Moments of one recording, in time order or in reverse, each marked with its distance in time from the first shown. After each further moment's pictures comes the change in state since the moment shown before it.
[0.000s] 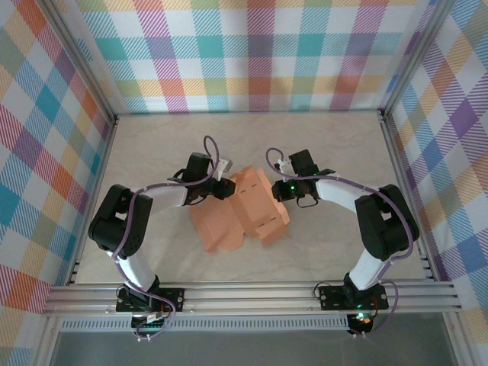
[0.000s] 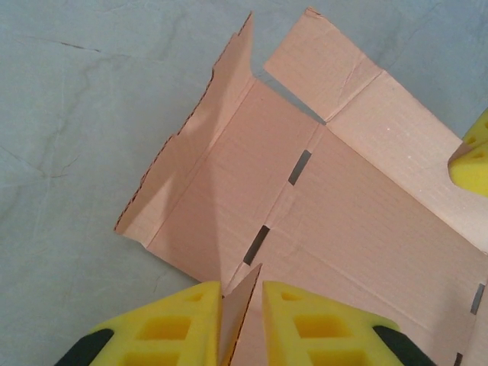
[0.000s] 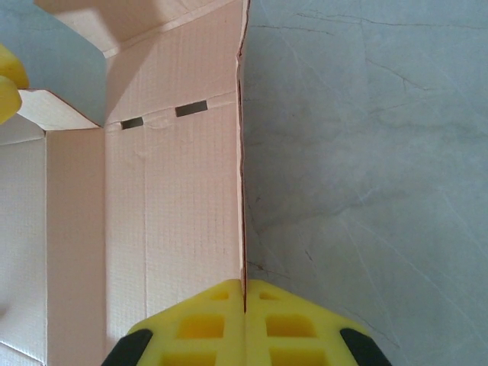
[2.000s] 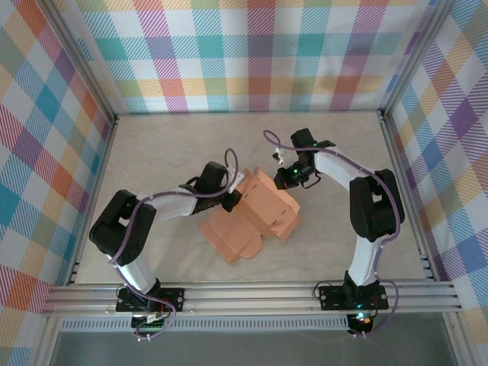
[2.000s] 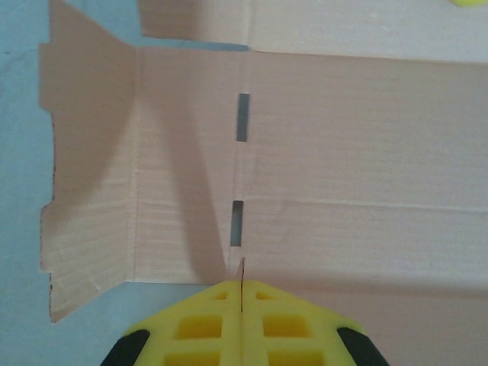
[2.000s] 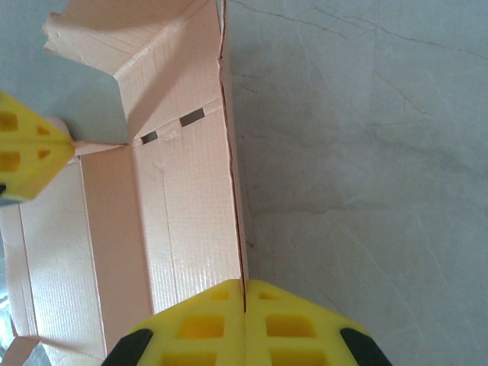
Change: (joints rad) left arm -0.188 -0.052 -0.052 -0.025 -0.253 0.185; right arm -0.074 0.187 0.391 -0.489 -0.124 -0.262
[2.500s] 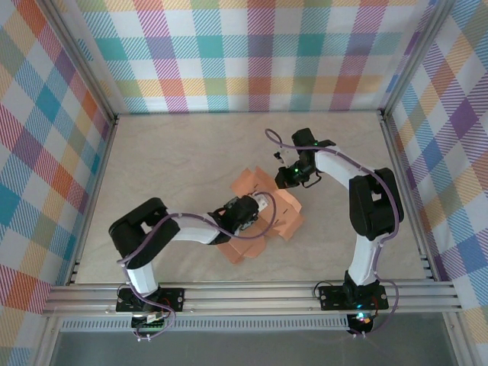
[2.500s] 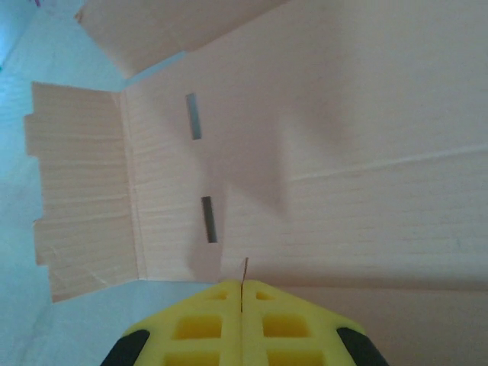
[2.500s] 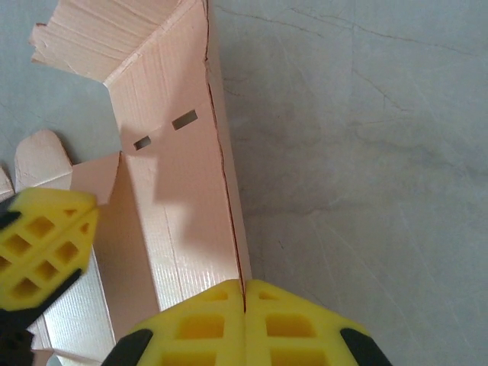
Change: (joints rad) left arm -0.350 0.111 -0.084 0.262 -0.716 0.210; right arm -0.011 0.015 0.008 0.002 0.003 0.029
